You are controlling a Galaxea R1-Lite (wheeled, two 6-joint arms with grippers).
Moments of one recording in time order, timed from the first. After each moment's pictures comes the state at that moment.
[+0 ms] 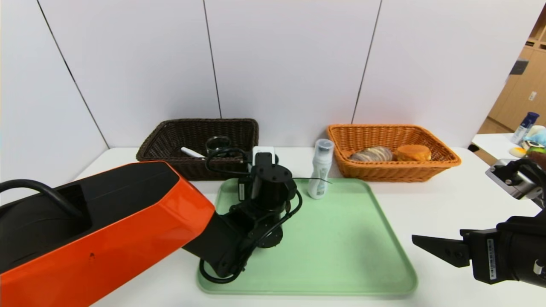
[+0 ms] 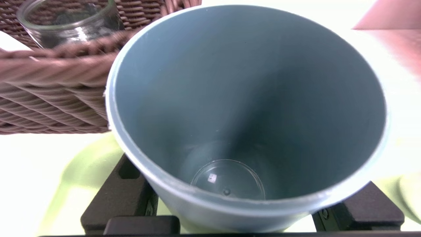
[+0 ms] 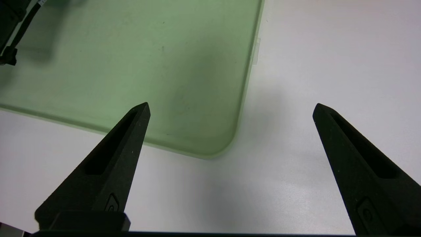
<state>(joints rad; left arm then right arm) -0.80 2.24 -1.11 -0.98 0.80 -0.15 0.47 1.16 -0.66 0.16 -0.10 0.28</state>
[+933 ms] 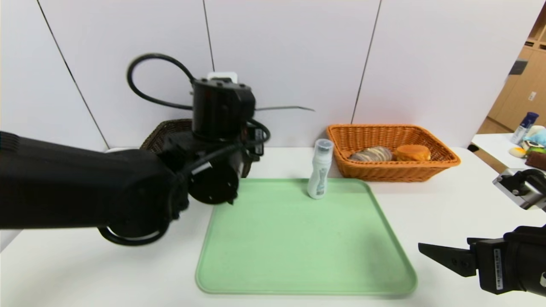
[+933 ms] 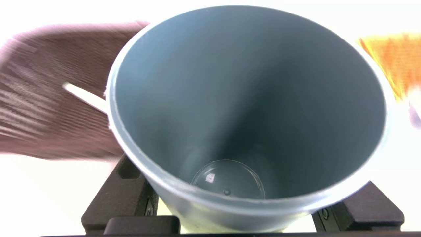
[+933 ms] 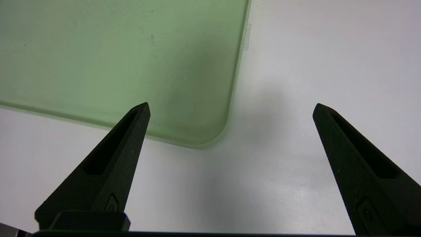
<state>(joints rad) -0.77 1.81 -1.19 -0.47 0.77 -0.16 0.46 1.13 -0.62 0.16 -0.11 0.29</state>
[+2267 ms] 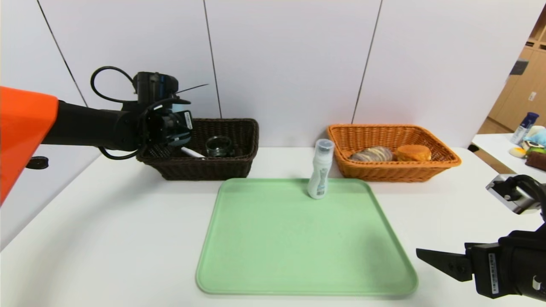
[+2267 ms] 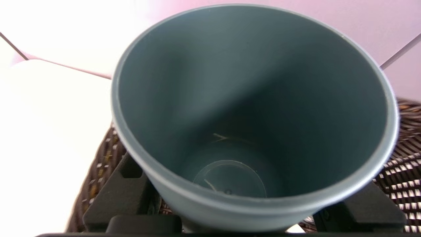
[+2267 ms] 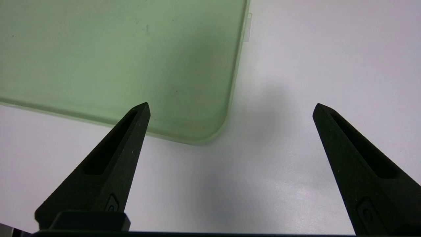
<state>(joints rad) -0.21 2.06 -1.54 -0.20 0.39 -0.28 0.46 1.15 -0.60 0.15 -0.10 0.29</state>
